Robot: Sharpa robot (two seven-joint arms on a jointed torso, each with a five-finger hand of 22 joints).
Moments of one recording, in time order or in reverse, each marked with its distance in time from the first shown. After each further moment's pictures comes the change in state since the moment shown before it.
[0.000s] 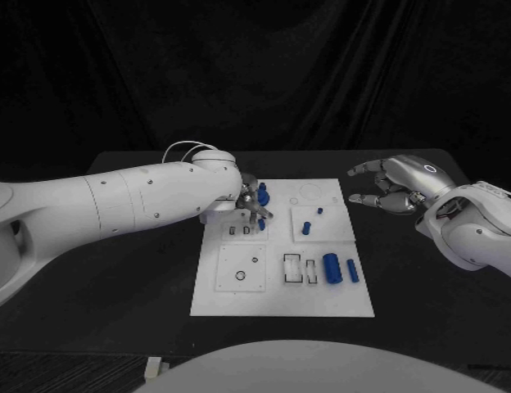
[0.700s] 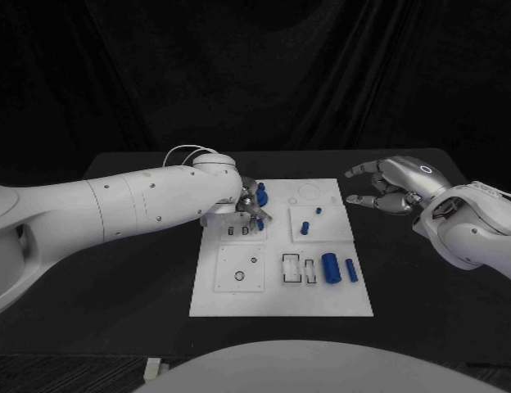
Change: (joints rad) left arm -0.013 0.015 0.000 -0.020 0.000 0.006 0.007; left_hand 0.012 0.012 0.022 -0.017 0.015 0.000 0.000 -0.018 0.014 -0.004 -0.003 0.000 0.000 -0.004 -0.004 0.000 0.000 0.000 -0.011 -0.003 -0.009 0.000; right arm -0.007 0.007 0.000 -0.008 0.000 0.003 0.001; right_hand 0.000 0.000 0.000 0.000 0.000 0.004 0.004 0.004 0.000 0.000 0.000 0.000 0.000 0.000 0.000 0.000 0.000 0.000 0.003 0.003 0.000 0.000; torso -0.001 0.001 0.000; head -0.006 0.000
